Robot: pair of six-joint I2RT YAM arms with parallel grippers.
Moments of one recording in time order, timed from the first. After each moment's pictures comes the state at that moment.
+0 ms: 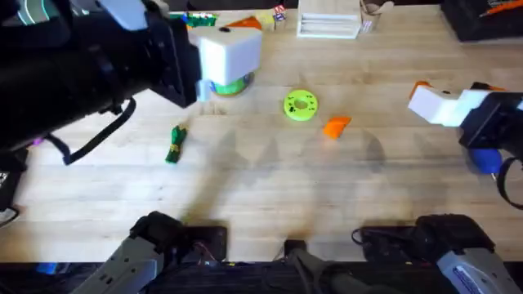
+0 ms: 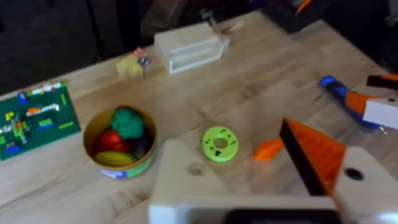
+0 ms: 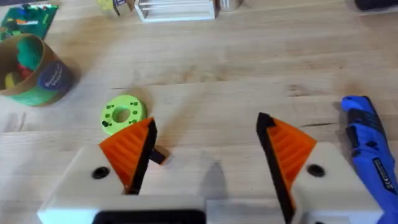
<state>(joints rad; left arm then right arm) -0.40 0.78 1.14 -0.75 0.21 -0.06 0.00 0.49 0.77 -0.83 -0.05 0.11</state>
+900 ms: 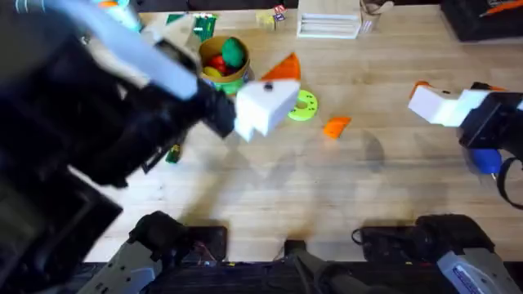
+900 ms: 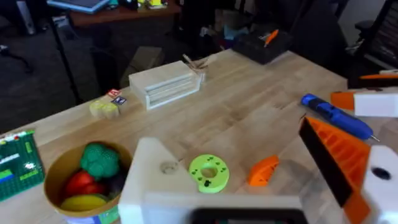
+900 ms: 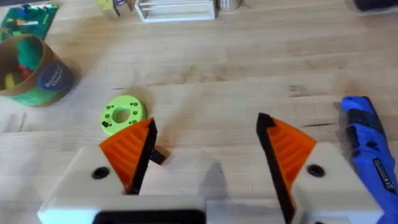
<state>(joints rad) -0.51 0.61 0.71 -0.26 0.22 -0.06 0.00 0.49 0.77 -0.83 -0.05 0.11</state>
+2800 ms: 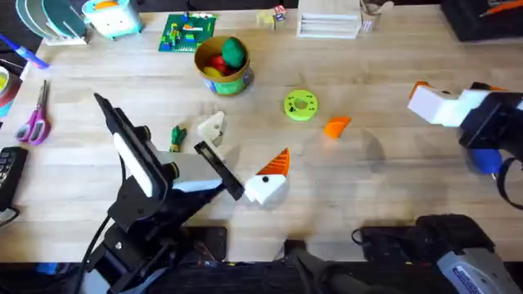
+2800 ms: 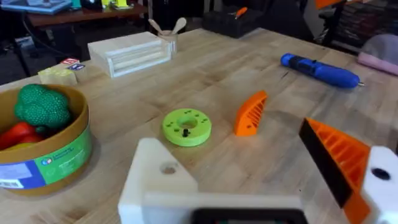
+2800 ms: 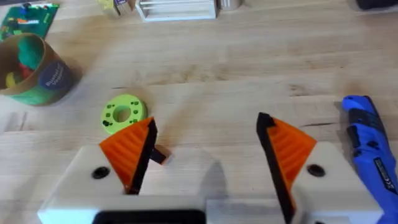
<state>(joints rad) -0.63 0.01 0.01 -0.06 0.22 -0.06 0.00 0.49 0.77 -0.83 -0.05 0.11</state>
